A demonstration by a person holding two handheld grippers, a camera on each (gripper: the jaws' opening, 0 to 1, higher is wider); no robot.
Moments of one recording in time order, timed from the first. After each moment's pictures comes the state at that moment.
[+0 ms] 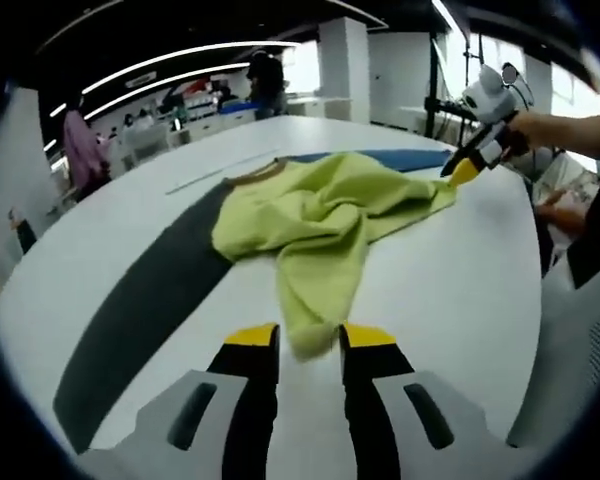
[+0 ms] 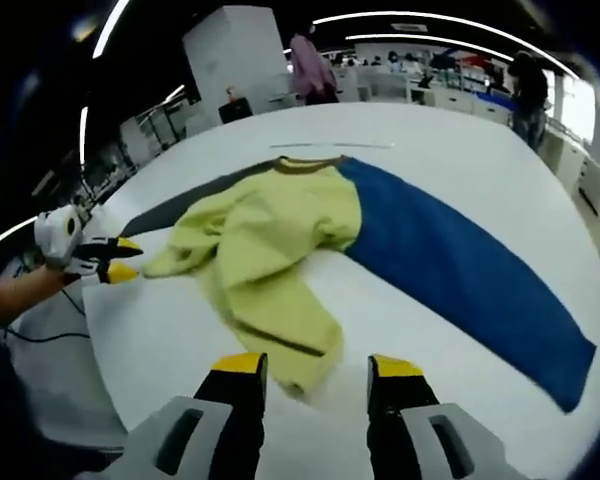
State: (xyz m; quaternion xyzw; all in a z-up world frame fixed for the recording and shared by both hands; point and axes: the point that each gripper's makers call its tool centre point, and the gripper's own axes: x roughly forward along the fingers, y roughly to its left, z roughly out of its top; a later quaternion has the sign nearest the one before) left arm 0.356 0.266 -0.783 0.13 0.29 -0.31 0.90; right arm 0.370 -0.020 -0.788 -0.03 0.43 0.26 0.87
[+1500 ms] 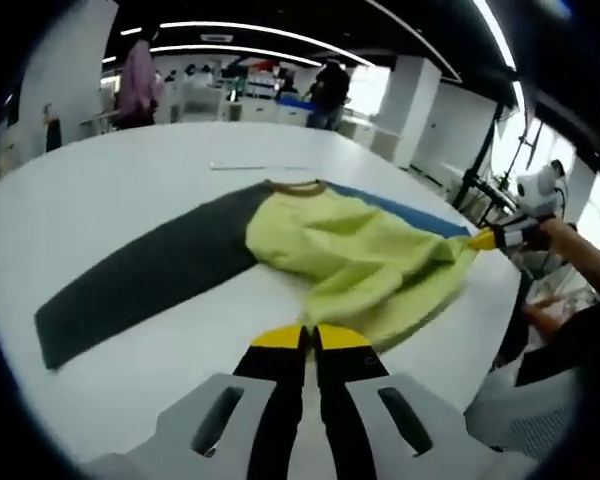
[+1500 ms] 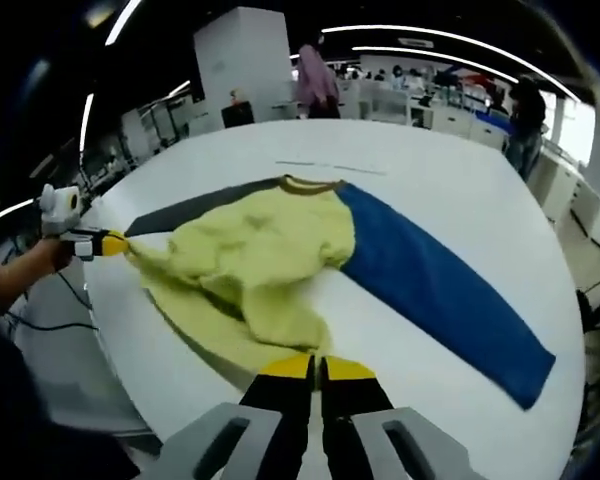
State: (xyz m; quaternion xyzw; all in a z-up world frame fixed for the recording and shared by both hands) left arm 0.333 0.287 -0.728 -0.05 0.33 -0.24 0.91; right arm 0.345 -0.038 -0.733 -0.05 0.40 0.26 0.88
